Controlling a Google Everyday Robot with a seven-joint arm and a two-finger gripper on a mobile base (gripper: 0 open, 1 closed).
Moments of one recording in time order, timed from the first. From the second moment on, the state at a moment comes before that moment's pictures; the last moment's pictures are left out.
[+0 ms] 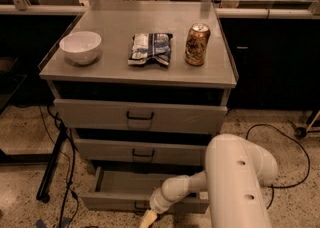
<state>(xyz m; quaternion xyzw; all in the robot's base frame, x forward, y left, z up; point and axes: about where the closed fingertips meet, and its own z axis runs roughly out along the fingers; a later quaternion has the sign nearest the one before) 0.473 0.051 0.165 -0.54 0.80 0.23 0.13</state>
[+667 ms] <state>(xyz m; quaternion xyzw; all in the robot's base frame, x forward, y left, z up) 0.442 0.032 0.179 -0.53 0.80 0.24 0.13</state>
